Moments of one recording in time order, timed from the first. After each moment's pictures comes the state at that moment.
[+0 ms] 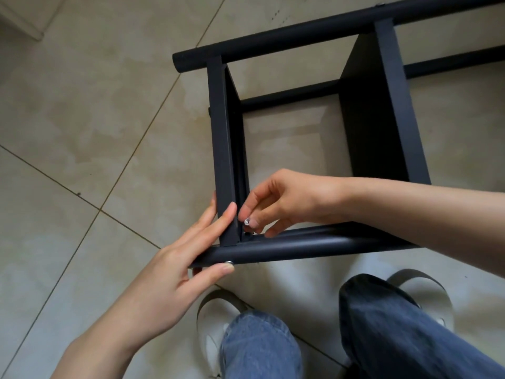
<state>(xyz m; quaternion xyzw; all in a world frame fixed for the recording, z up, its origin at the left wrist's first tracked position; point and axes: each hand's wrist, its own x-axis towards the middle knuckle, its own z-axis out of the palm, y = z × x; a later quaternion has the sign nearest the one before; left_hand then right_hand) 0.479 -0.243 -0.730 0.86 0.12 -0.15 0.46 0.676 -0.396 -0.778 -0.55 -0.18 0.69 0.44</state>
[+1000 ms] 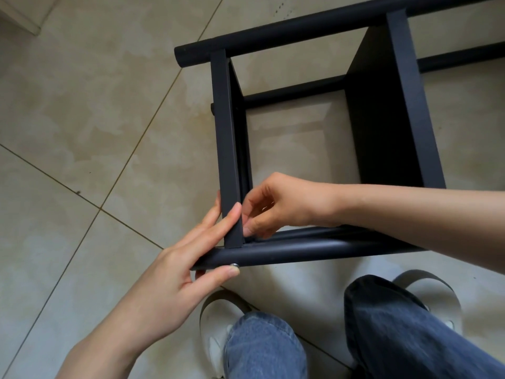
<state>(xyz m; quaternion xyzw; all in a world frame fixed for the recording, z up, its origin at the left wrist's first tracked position) 0.480 -0.243 -0.731 0.86 0.12 -0.14 0.48 0.665 -0.384 -0.775 -0.58 -0.25 0.65 0.42</state>
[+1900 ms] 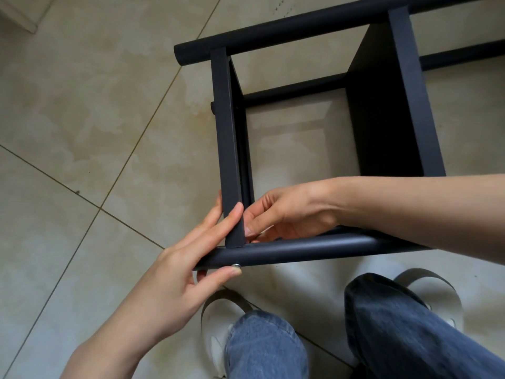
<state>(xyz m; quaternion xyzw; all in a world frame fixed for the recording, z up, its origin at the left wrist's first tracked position) 0.479 -0.244 -0.731 0.88 0.11 -0.13 0.45 0.665 -0.381 -0.785 -0.42 -0.08 0.81 0.40</state>
